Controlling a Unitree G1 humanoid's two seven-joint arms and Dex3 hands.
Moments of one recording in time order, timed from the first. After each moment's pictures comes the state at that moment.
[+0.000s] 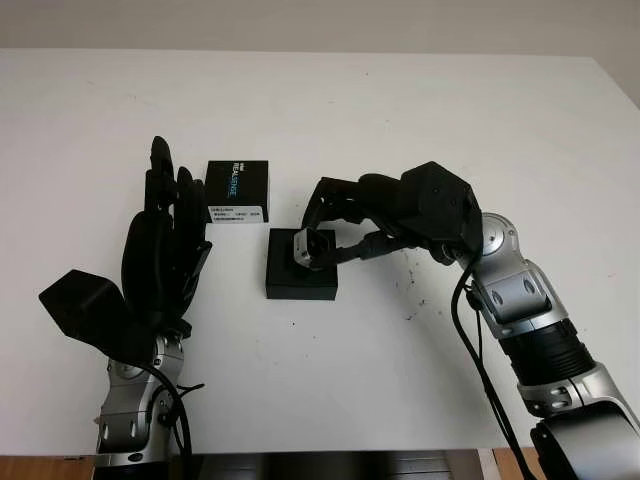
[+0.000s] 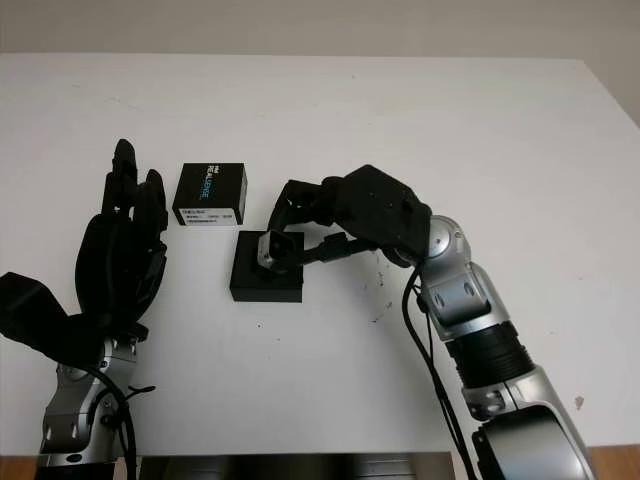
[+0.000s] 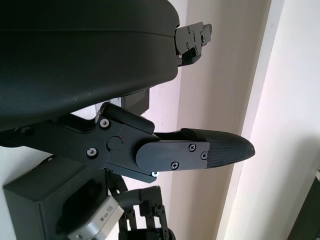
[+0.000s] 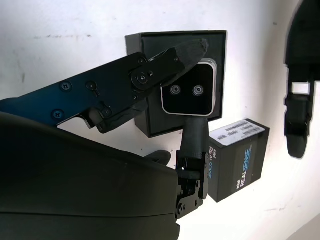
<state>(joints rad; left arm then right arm) -0.12 0.07 0.16 -0.15 -0.25 0.00 -0.10 -0.64 -0.39 0.26 0.14 -0.18 0.24 0.65</state>
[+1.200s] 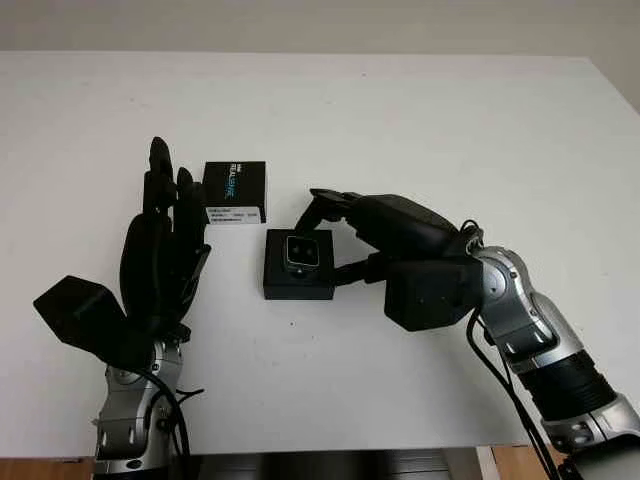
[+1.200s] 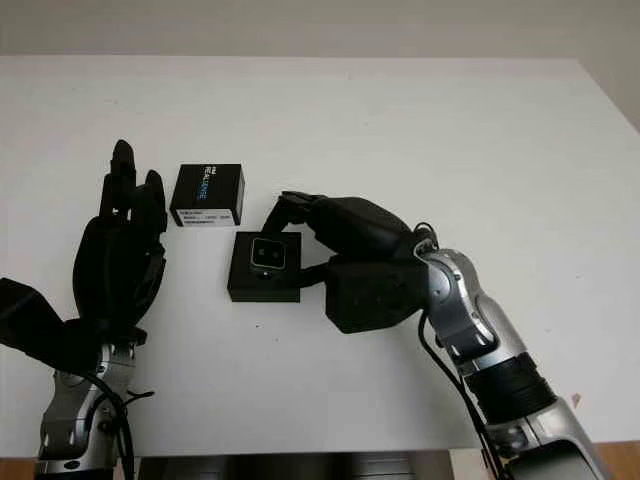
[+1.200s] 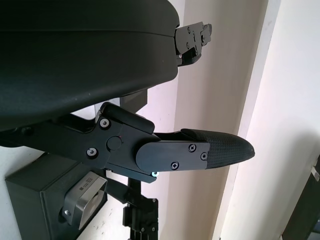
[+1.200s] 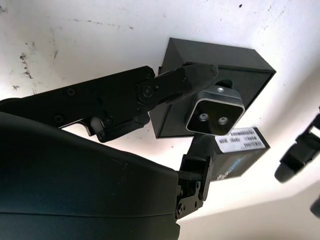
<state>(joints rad) -0.09 0.06 0.16 -0.18 -0.25 0.00 -0.10 -0.48 -0.46 0.29 0.08 -0.44 -0.18 0.40</state>
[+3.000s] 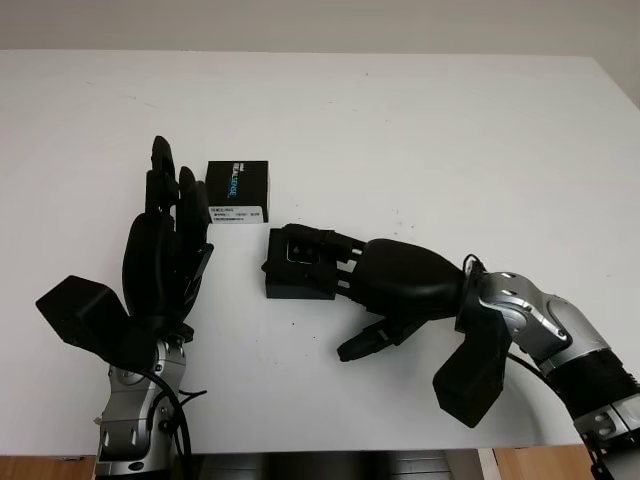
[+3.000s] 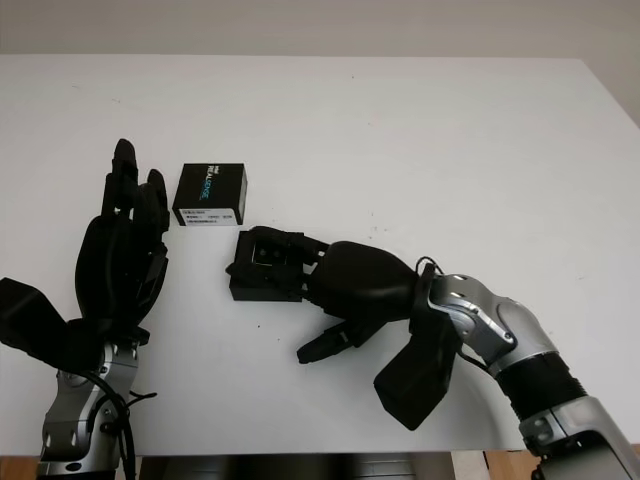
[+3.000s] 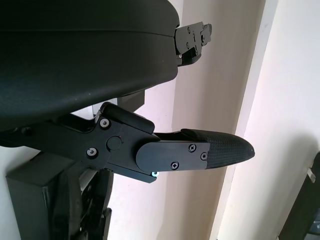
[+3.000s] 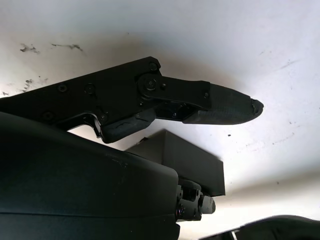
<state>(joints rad) -0.08 0.05 0.15 -0.21 -0.25 0.01 -0.08 -0.51 -0.59 0.37 0.30 -0.64 -0.79 0.39</state>
